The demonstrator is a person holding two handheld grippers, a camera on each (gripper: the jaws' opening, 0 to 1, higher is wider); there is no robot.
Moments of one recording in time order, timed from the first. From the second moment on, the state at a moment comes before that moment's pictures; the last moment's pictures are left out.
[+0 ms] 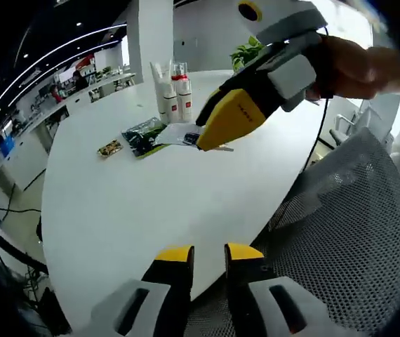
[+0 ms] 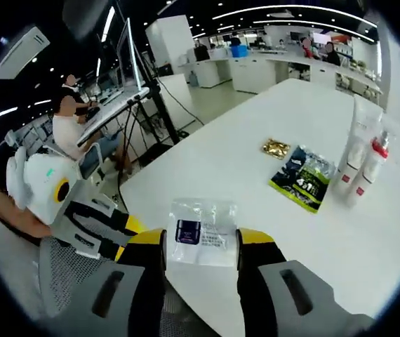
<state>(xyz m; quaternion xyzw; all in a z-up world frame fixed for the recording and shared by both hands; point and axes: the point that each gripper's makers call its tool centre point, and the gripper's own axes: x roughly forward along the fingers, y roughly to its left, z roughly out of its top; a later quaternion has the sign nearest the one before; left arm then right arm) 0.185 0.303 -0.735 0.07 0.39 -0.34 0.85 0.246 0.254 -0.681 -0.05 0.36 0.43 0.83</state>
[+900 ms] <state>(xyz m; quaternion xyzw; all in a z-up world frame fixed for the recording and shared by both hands) 0.204 0.273 -0.672 -0.35 0.35 -0.39 0.78 0.220 0.251 -0.674 -0.11 0.28 0.44 0.85</state>
